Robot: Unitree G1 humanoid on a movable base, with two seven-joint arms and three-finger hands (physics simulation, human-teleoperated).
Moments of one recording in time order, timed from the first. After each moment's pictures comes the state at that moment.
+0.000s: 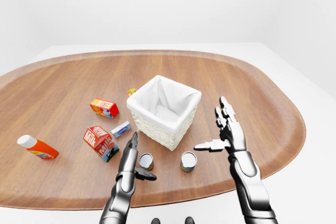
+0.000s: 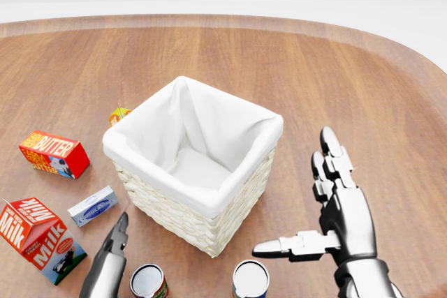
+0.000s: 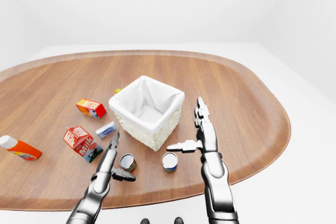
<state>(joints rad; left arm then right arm) -0.03 0.07 -0.04 0.54 0.54 -0.09 0.16 0.05 -0.02 -0.04 -0.16 0.03 0.05 0.09</state>
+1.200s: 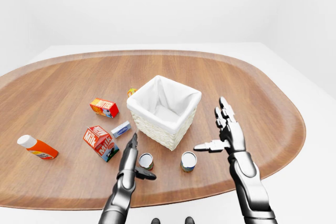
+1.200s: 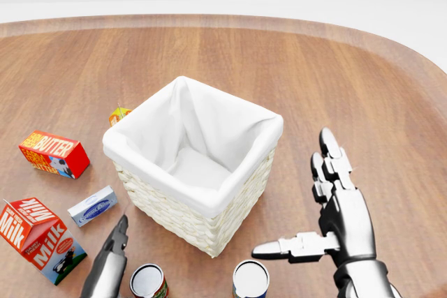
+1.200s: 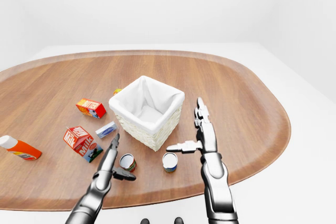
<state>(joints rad) -0.10 0.07 -0.04 0.67 0.53 -0.09 0.20 0.05 -0.02 -0.03 -0.16 0.03 0.04 0.09</state>
